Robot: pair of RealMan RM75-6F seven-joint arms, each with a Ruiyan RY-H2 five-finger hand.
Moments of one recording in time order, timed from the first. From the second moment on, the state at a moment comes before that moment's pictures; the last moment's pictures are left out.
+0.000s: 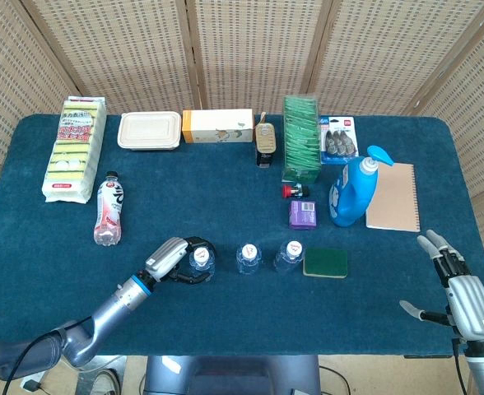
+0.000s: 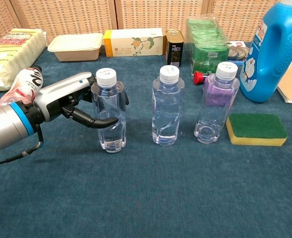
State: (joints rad) left arm -0.69 -1.74 0.01 -1.15 1.62 1.13 -0.70; right arm 0.09 -1.08 0.01 -1.62 -1.65 1.56 0.35
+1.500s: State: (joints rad) left arm -0.71 -1.71 0.04 -1.13 1.65 1.15 -0.73; right arm 0.08 -1.07 0.01 -1.63 -1.67 1.56 0.35
